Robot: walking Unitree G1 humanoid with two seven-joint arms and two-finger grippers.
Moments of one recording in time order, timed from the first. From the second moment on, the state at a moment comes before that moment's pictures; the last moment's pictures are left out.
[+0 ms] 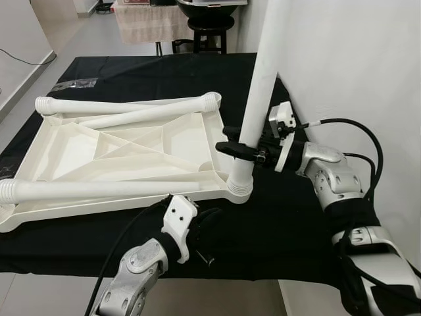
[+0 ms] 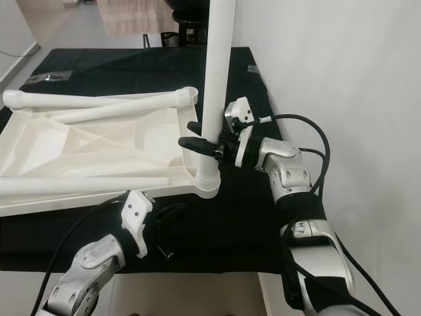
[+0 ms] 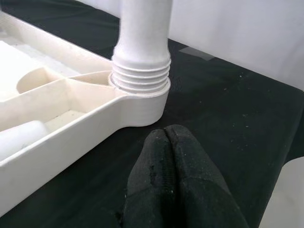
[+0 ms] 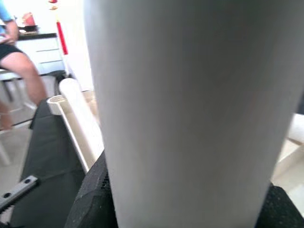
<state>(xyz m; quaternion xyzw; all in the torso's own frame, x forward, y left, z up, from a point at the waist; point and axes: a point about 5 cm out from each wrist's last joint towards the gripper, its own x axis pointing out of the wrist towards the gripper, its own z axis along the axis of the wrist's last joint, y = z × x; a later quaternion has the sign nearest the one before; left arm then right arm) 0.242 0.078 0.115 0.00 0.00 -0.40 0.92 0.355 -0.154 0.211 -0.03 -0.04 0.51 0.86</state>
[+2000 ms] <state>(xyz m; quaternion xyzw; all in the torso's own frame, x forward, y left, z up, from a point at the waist) 0.243 0.080 0.114 0.02 -0.01 -0.38 0.93 0.351 -0.156 0.184 -0.06 0.00 0.51 0.86</state>
